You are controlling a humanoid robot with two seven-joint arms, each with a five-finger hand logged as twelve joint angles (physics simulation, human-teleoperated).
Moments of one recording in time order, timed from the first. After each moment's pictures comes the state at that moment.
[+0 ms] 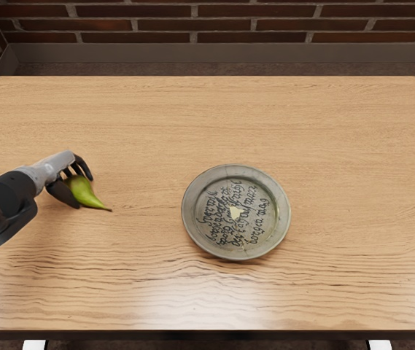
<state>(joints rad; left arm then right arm) -0.73 0.75 -0.39 -1.56 1.25 0.12 0.61 -0.02 0.00 0.29 0.23 0.01 -0.12 -0.30</state>
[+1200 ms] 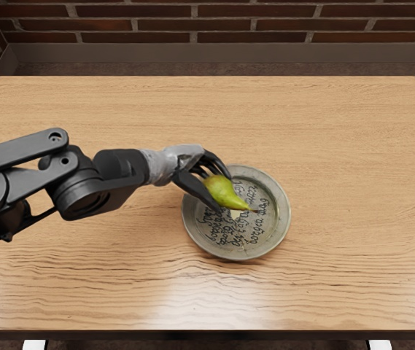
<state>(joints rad) -0.99 0.39 -0.39 -1.56 0.63 0.10 0.61 -0.02 0.00 0.29 0.23 0.01 -0.12 -0.30</state>
